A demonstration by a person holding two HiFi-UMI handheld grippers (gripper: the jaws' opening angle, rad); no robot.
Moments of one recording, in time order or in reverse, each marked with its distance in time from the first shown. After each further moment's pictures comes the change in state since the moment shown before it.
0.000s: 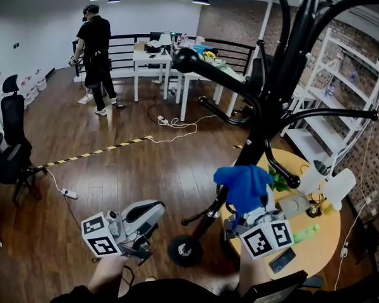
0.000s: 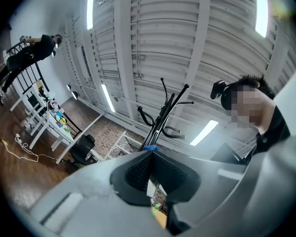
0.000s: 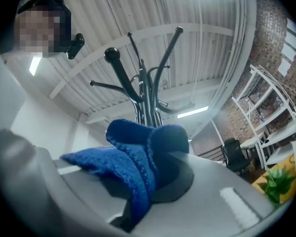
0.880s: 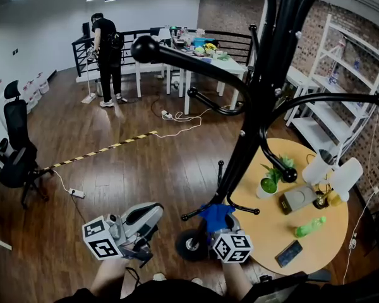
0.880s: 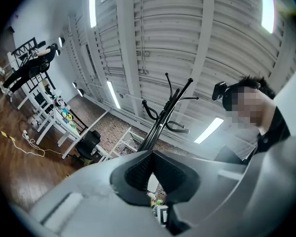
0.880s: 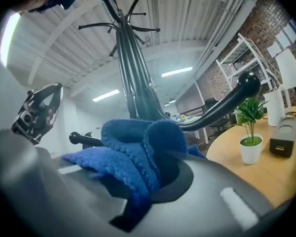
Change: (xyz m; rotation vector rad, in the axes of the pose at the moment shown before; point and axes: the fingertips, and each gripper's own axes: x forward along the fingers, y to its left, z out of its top) left arm -0.006 0.002 -0.018 -0.030 0.037 0.065; right arm -0.092 -0.046 -0.249 0.118 0.479 -0.180
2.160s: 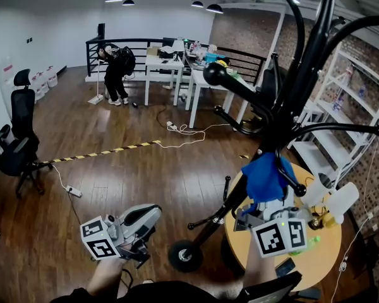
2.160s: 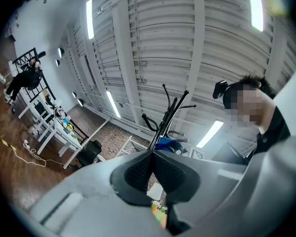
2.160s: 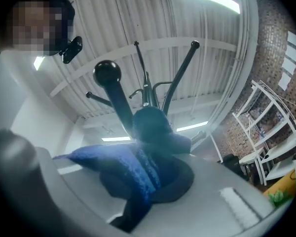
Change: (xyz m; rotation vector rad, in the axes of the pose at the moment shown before) left arm -0.024 -0.001 0.029 0.052 -0.089 0.008; right arm -0.054 0.107 0.323 -0.182 -0.617 0.142
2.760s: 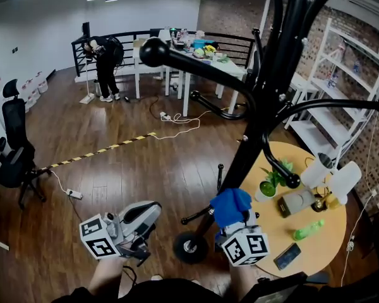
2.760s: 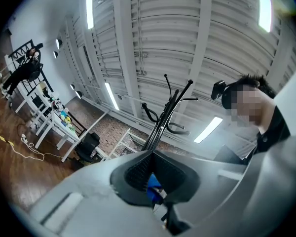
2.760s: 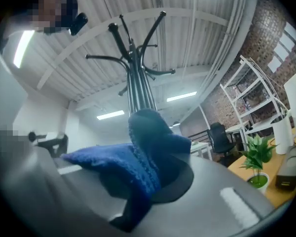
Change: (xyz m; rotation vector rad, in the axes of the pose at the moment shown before) left arm 0.023 0.005 -0.020 -0.026 0.081 -0.021; right arm -0.091 -0.028 -0.175 0.085 0.339 -0.101
